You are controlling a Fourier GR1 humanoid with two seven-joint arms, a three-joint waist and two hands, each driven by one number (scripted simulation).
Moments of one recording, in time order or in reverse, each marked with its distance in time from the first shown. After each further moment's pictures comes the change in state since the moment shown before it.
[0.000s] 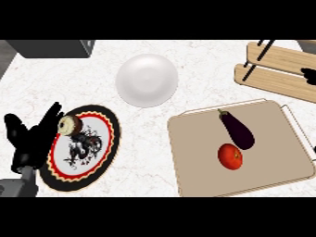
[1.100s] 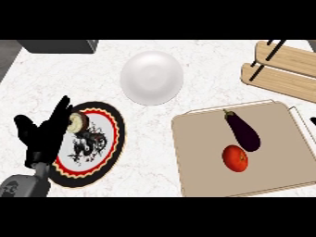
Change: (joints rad) left arm -0.029 -0.038 -0.058 -0.023 -0.020 0.067 -0.073; right arm 0.128 0.134 -0.151 0.120 -0.140 -0.298 -0.172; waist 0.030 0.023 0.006
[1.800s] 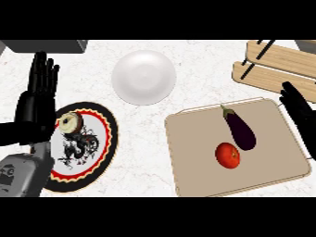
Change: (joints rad) left arm -0.150 -0.042 0.029 -0.187 -0.109 0.163 -0.258; right arm 0.084 0.161 0.222 -0.410 0.008 -0.234 0.424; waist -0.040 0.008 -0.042
